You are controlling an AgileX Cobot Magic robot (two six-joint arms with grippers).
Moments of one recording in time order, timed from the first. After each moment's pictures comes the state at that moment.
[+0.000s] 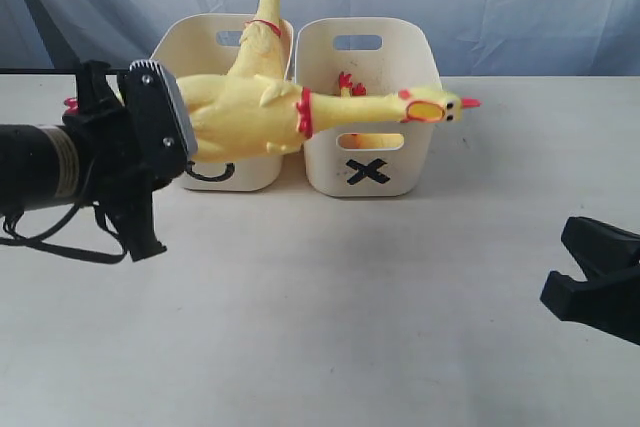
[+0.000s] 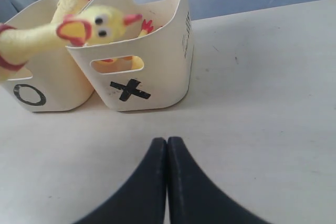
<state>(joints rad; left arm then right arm) -0.47 1.38 -0.66 0.81 -0.03 0.09 1.19 0.75 -0.18 1.61 -0.83 -0.98</state>
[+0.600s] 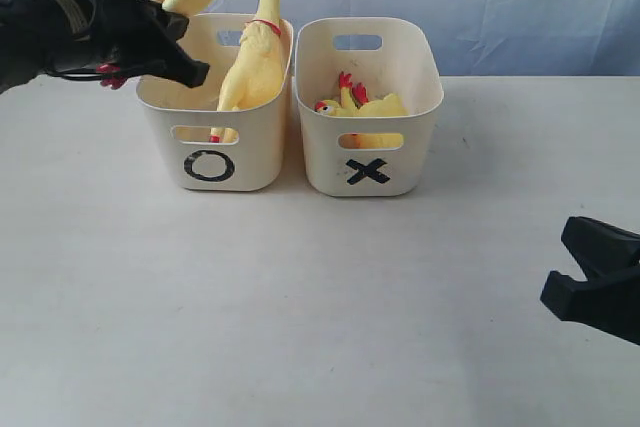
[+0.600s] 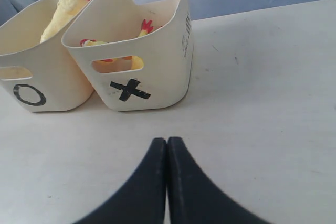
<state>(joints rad) -0.35 1.54 -1.00 0.41 -0.06 -0.11 1.19 0.75 -0.18 1.61 -0.83 -0.98</state>
